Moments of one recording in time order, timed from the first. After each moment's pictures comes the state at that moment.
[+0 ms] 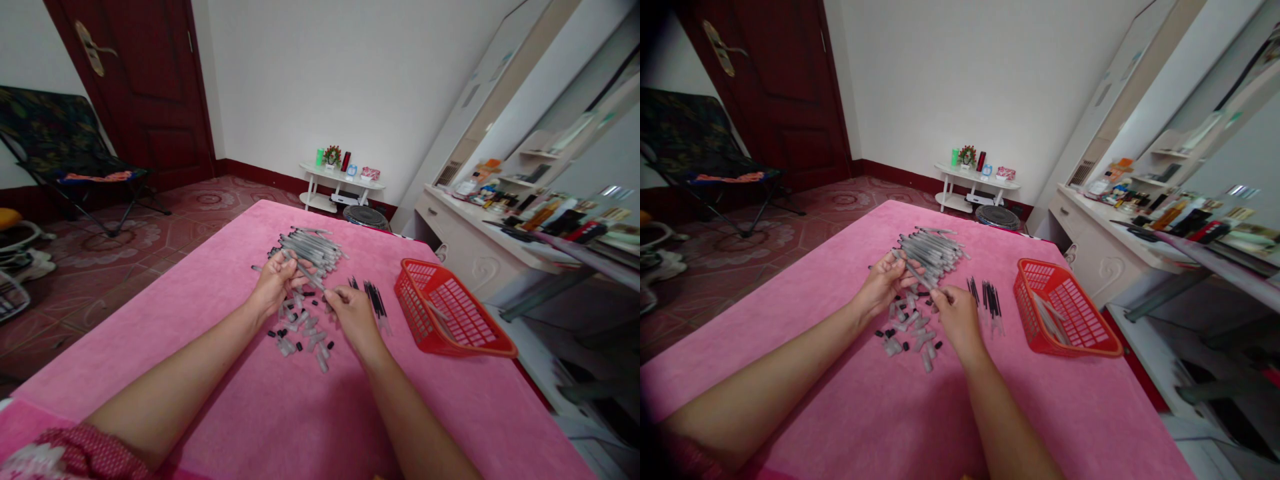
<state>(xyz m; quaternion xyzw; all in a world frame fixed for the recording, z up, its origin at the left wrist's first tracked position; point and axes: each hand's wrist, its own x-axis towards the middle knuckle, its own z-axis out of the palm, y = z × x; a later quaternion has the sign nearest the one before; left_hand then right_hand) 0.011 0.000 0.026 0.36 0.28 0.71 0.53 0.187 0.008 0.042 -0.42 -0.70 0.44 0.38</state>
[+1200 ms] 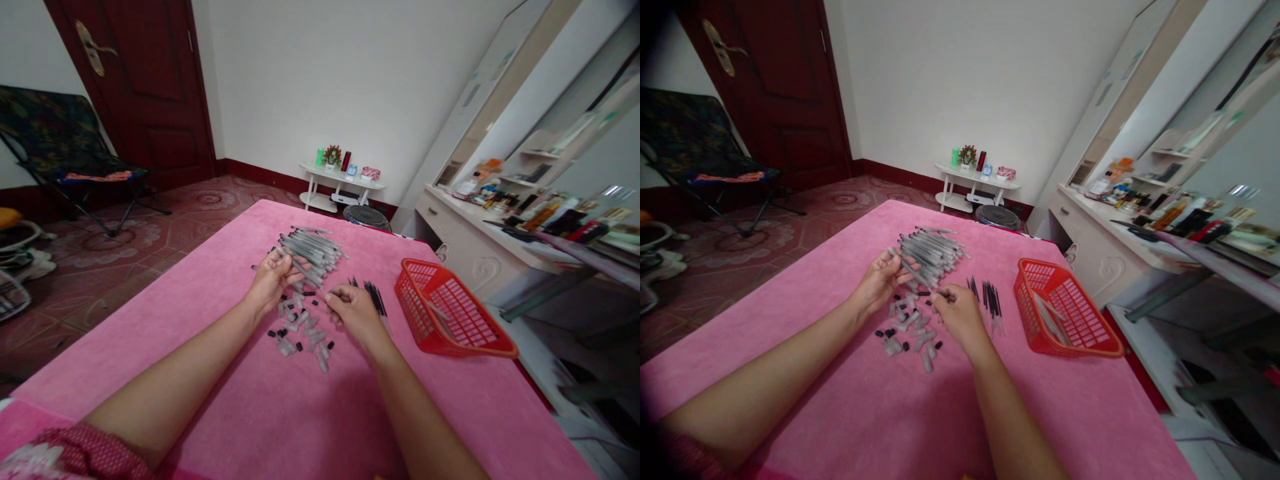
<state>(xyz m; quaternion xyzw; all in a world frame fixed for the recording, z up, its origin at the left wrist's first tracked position) 0.006 0.001 0.030 0.33 0.30 0.73 0.52 0.192 0.006 0.055 -0.42 -0.68 0.51 0.32</state>
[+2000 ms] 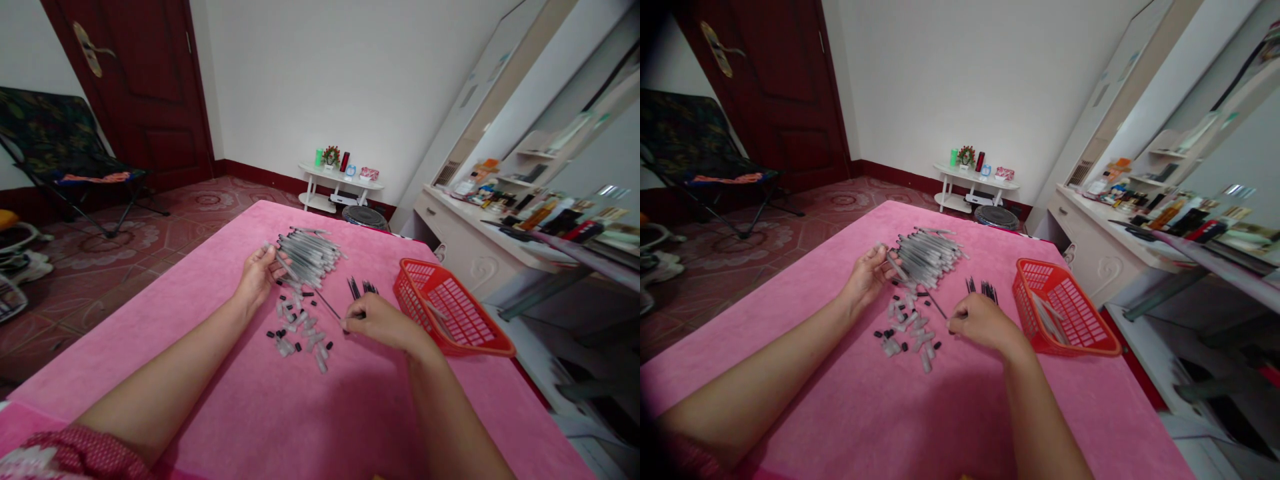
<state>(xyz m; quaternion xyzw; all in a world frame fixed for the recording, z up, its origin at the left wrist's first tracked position) -0.015 0.007 0.029 0.24 0.35 0.77 0.48 0.241 0.021 0.079 -0.36 -0.86 0.35 0.09</state>
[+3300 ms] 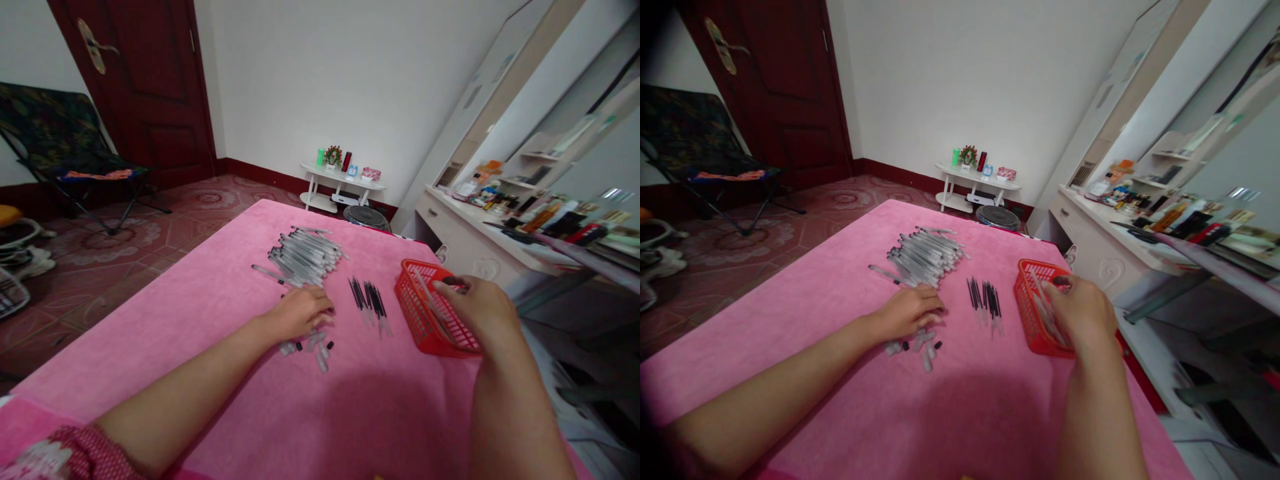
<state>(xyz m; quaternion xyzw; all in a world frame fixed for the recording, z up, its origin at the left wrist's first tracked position) 0.040 -0.018 0.026 0.86 0.44 0.25 0.09 0.340 0.051 0.135 -0.72 -0.67 -0.04 0.17</state>
